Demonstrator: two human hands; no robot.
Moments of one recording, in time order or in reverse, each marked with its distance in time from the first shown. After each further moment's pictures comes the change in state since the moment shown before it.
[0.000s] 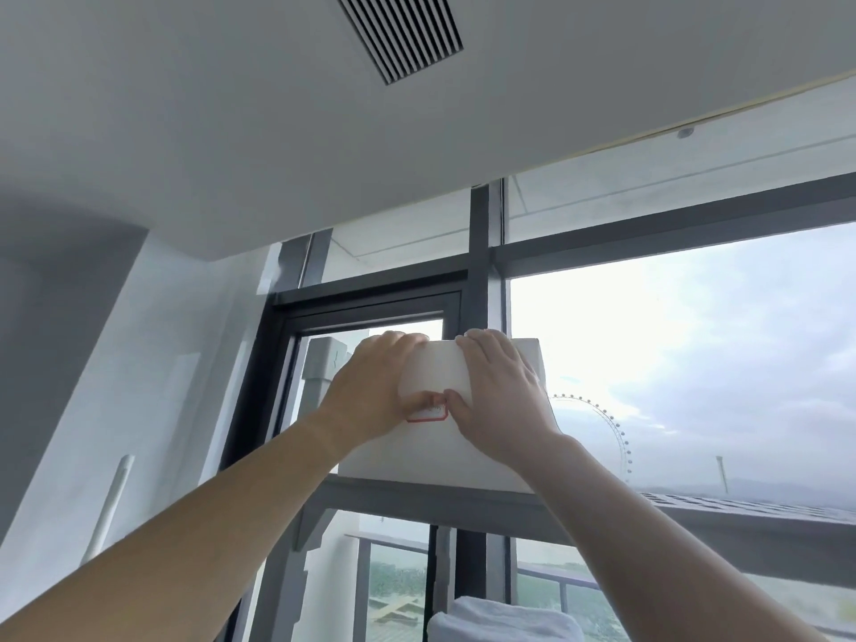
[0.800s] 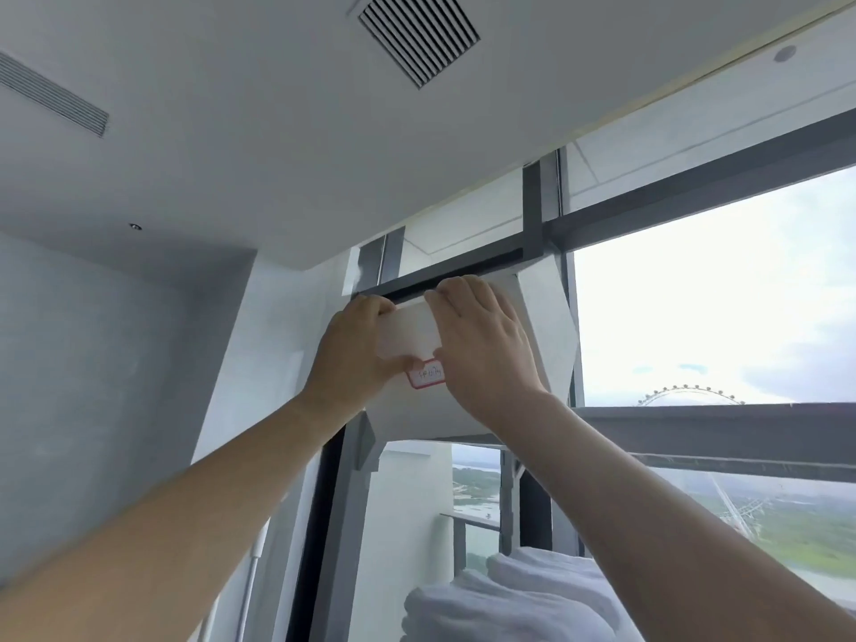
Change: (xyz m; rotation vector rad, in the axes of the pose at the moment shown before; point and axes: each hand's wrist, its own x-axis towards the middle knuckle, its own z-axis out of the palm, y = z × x) left_hand -0.081 0.067 -0.052 0.044 0.259 -0.182; right_hand -0.058 -0.034 -0.055 0.025 0.213 -0.260
